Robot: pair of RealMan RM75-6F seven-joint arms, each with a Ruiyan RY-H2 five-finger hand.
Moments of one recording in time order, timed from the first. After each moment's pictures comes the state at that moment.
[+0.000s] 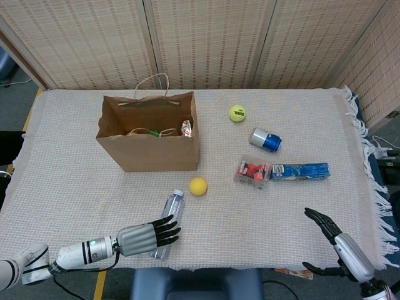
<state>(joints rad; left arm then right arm) -0.75 -1.35 0.11 -1.38 2.20 1.01 0.48 0.09 -1.02 -0.22 -1.66 -1.87 1.56 0.66</state>
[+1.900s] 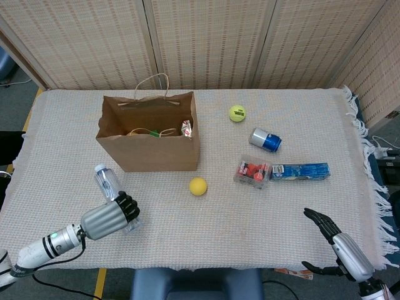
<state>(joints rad) -0.69 -1.18 0.16 -1.39 1.99 1.31 0.50 0.10 -1.02 -0.22 -1.67 -1.84 1.52 0.61</state>
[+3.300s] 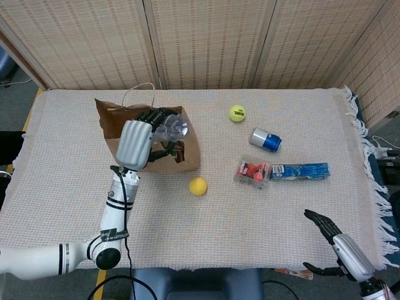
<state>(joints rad) -0.89 -1.54 -0.51 -1.75 1.10 1.33 0.42 0.10 -1.00 -0.23 -1.68 -1.83 1.49 0.62</state>
